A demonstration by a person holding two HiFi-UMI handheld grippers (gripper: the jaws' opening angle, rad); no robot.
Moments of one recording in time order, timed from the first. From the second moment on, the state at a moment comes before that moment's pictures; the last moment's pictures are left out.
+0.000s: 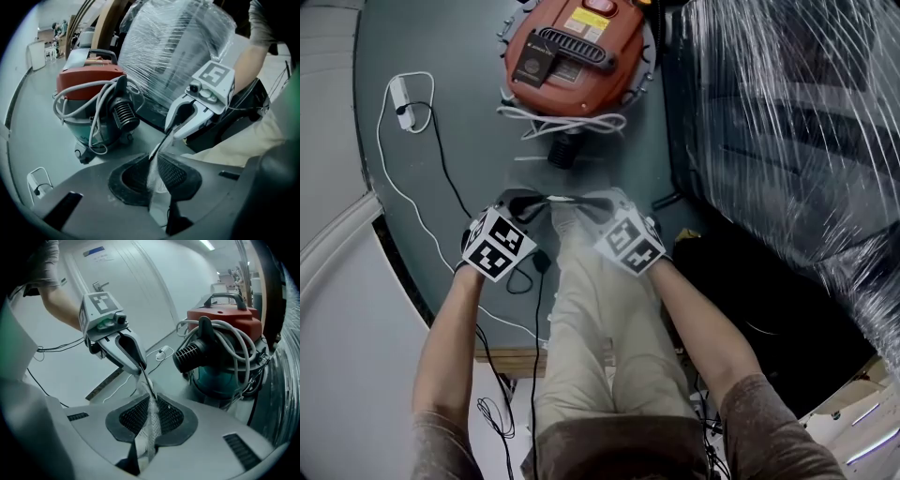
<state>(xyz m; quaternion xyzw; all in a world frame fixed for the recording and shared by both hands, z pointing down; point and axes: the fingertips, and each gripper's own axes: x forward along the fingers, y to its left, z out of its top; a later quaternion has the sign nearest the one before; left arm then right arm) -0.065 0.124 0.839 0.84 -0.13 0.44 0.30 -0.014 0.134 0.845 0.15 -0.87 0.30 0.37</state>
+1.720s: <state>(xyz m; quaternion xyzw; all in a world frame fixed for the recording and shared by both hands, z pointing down) -0.012 0.026 0.248 0.88 -0.23 0.37 0.17 0.042 0.023 0.251 0.25 -0.91 0.15 0.29</state>
